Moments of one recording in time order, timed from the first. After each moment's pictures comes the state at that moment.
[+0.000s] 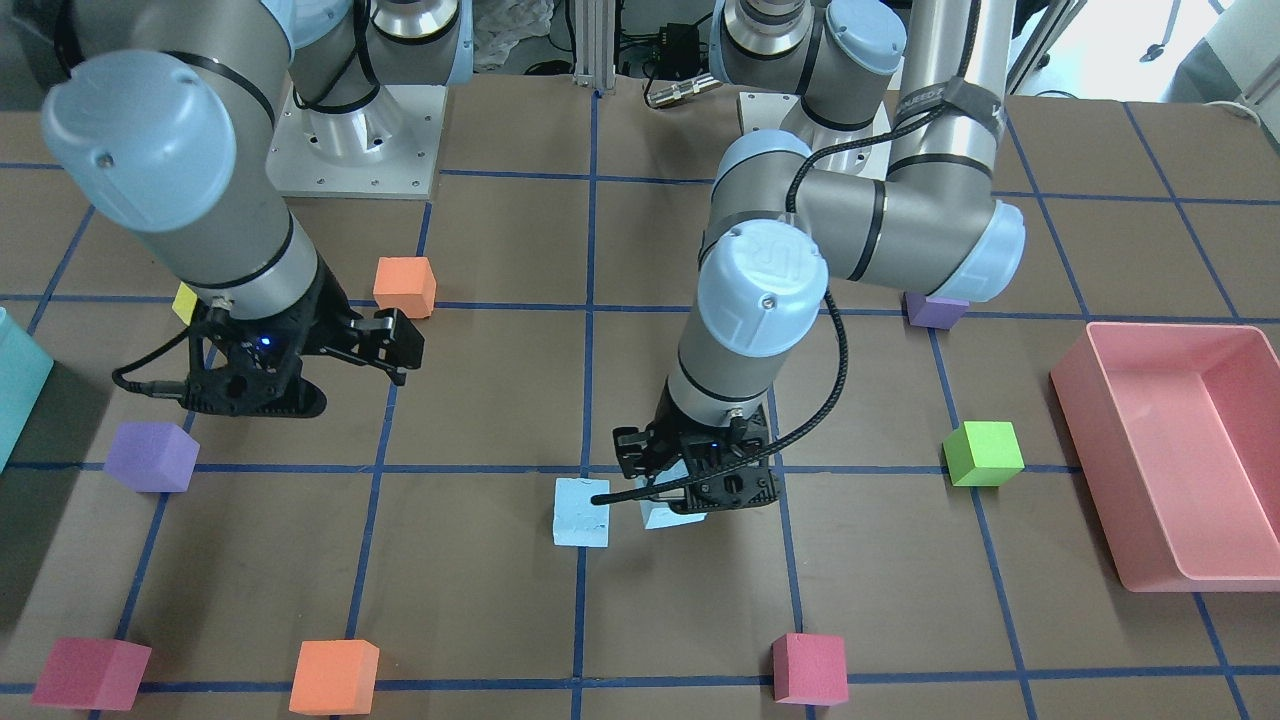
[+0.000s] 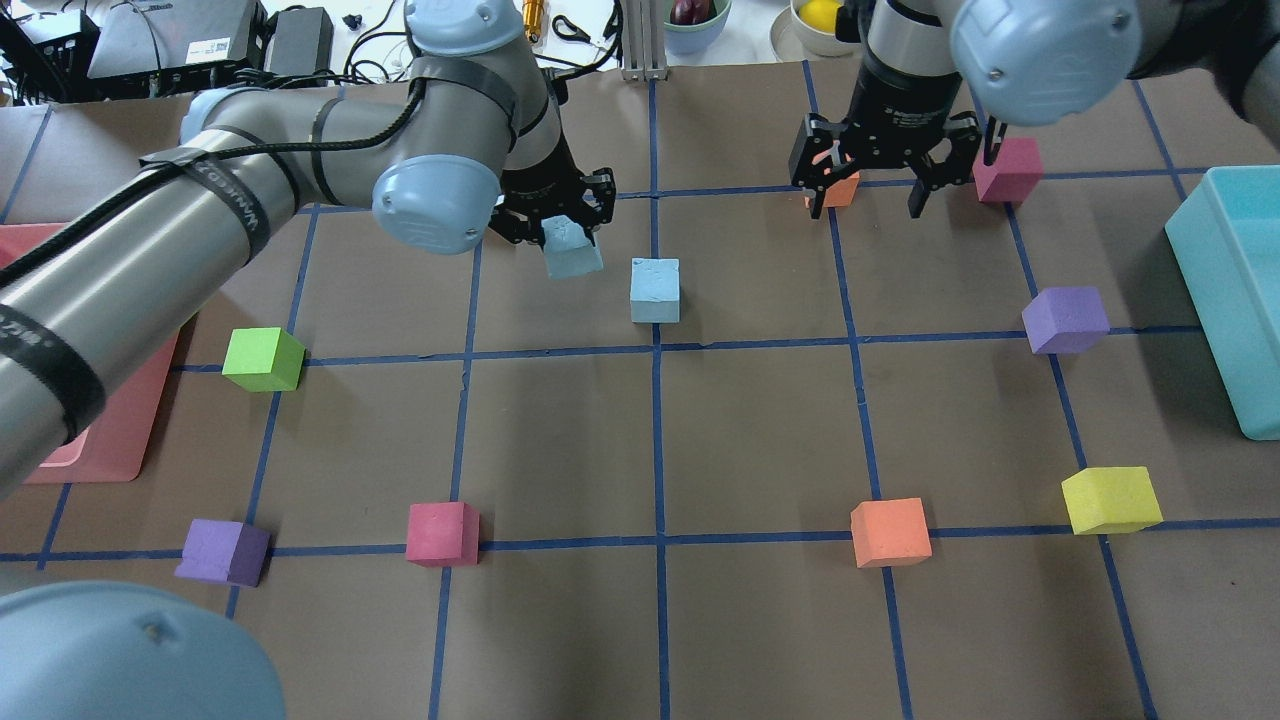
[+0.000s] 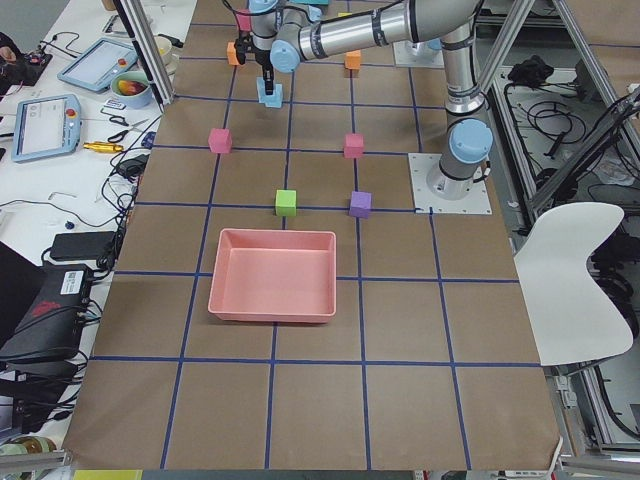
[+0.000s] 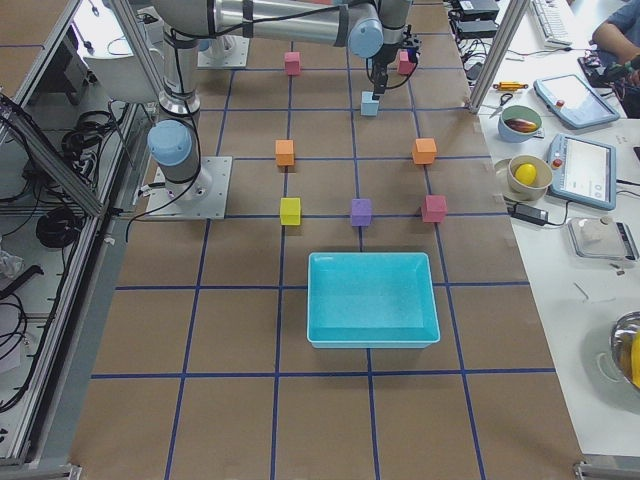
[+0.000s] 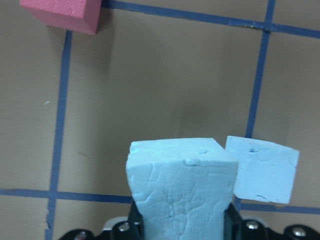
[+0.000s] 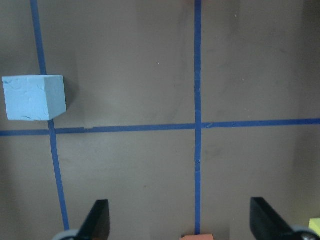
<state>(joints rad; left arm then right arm) -1.80 -2.03 -1.50 -1.11 1.50 -0.39 1.61 -1.35 1.48 -1.60 -1.55 0.08</state>
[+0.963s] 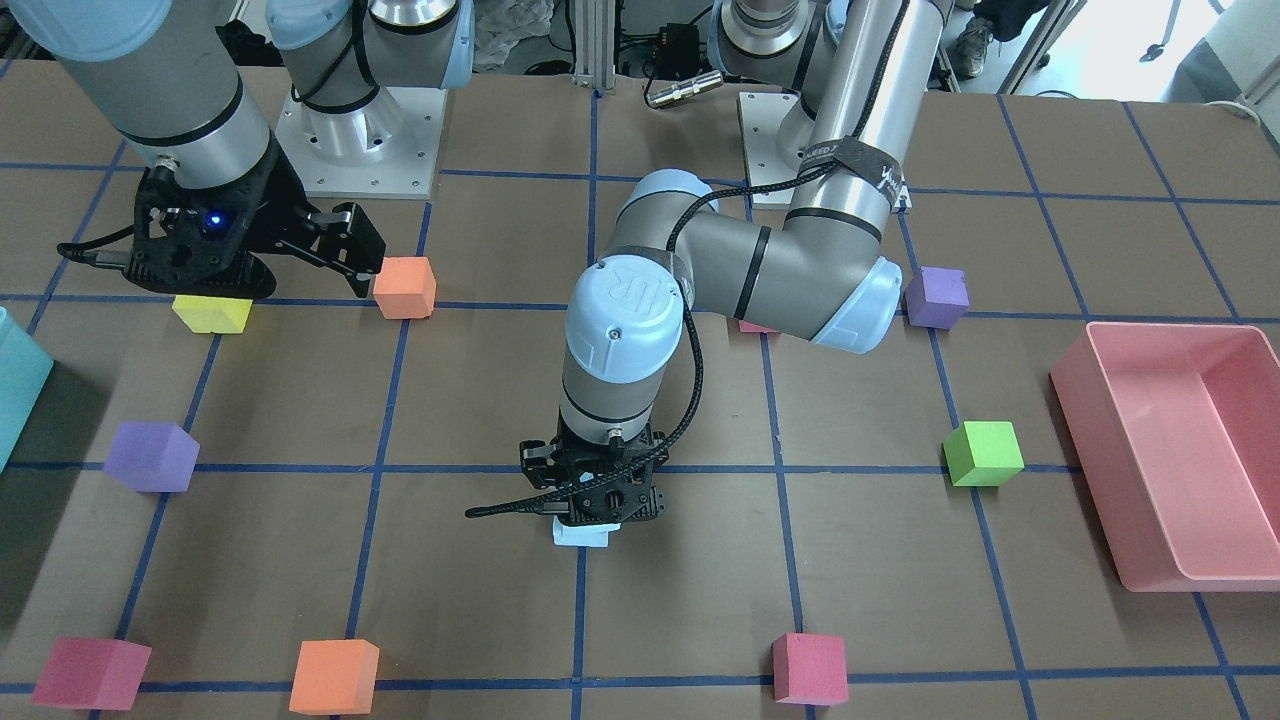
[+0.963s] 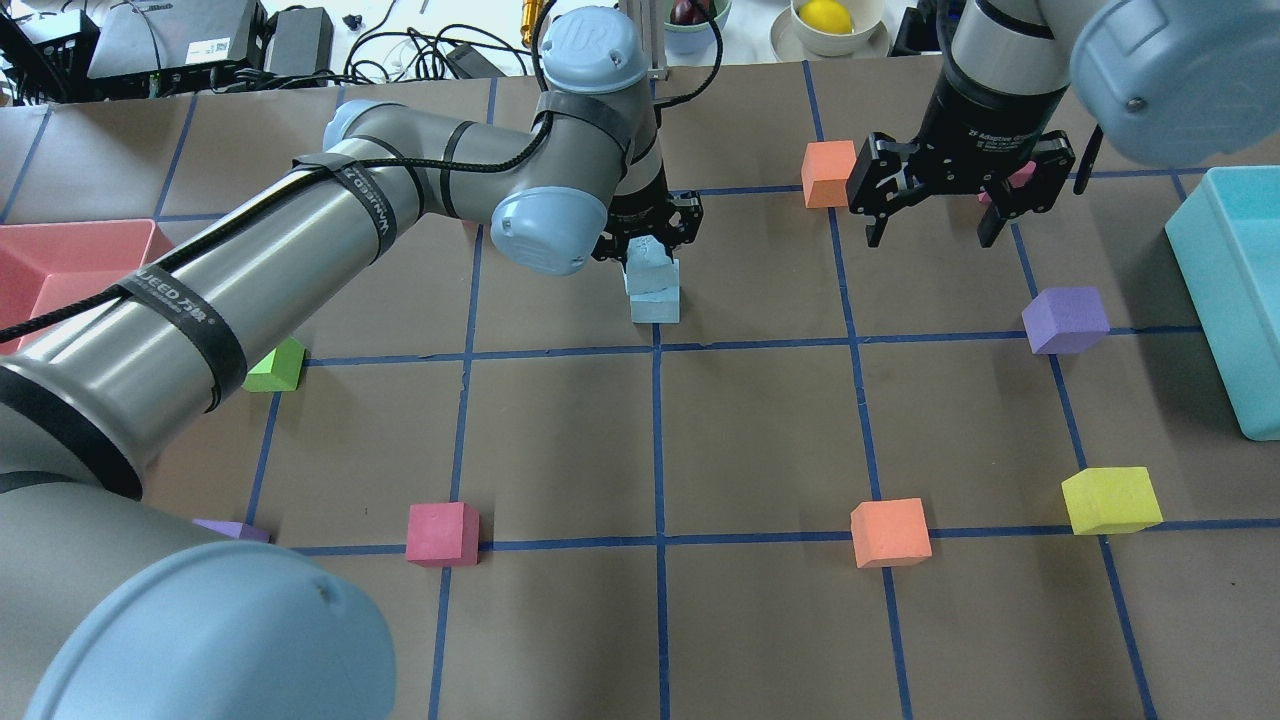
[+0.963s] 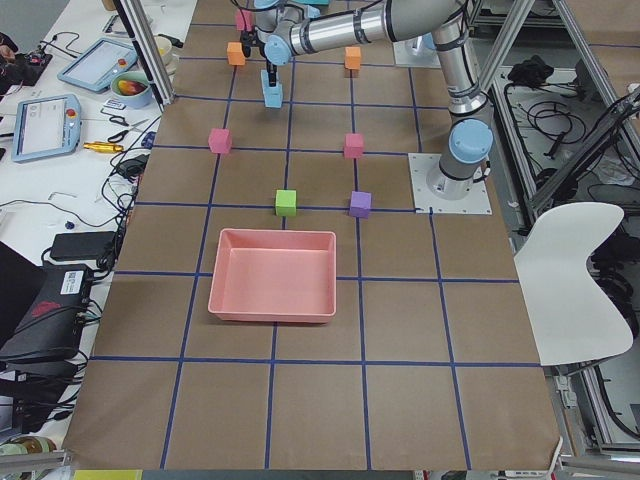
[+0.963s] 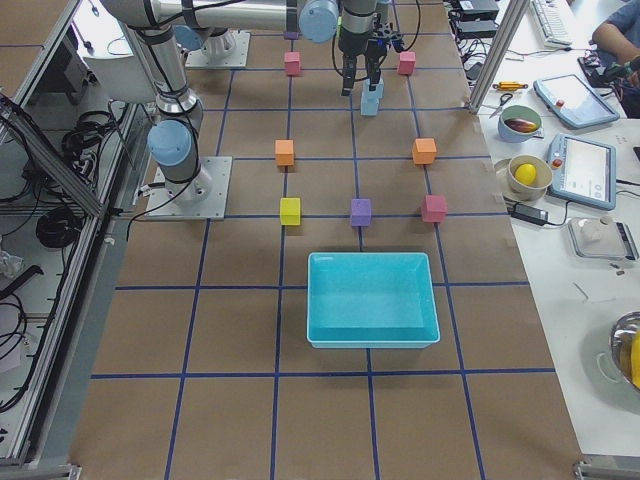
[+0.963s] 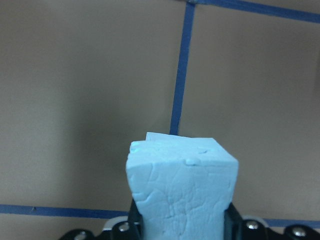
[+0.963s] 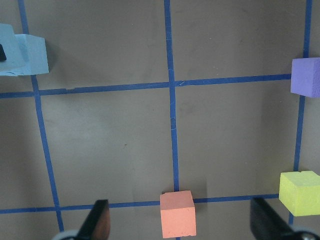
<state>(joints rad) -1.90 -2.13 -1.44 -1.07 1.50 -0.46 1.58 -1.50 1.55 -1.53 -1.57 0.06</state>
